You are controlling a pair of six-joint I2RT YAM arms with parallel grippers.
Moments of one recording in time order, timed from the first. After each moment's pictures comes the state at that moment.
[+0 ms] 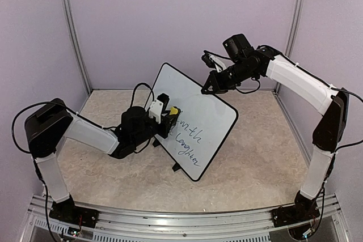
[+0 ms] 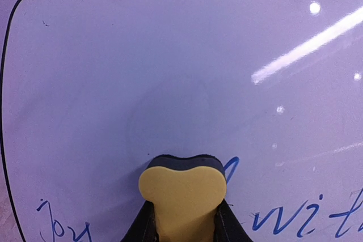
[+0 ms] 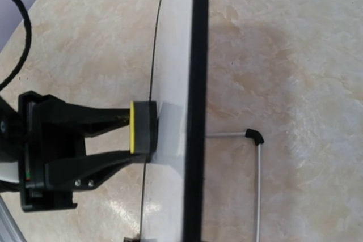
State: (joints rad) left arm -0.80 1.84 0.83 0.88 -0.11 0.03; right arm 0.63 1.84 1.91 -0.87 -0.36 0.18
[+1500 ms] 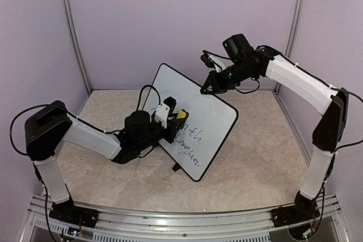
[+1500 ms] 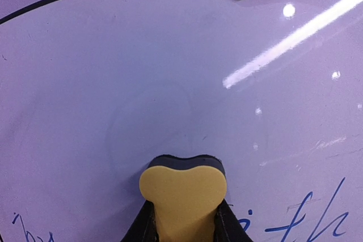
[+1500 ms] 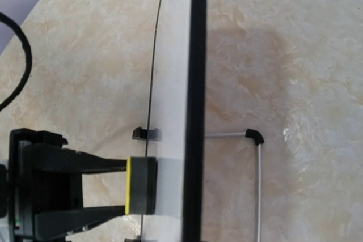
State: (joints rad) left arm -0.89 1.82 0.82 0.91 -0.13 0.04; right arm 0.63 1.85 1.91 -0.86 -0.37 0.16
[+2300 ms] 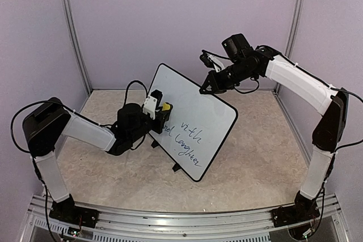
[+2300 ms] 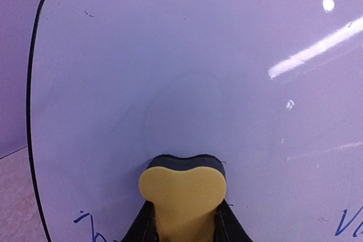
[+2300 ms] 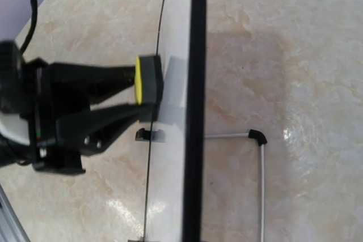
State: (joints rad) left arm -0.73 1.82 0.83 0.86 -0.14 0.05; right arm 0.64 1.85 1.92 -0.86 -0.38 0.16
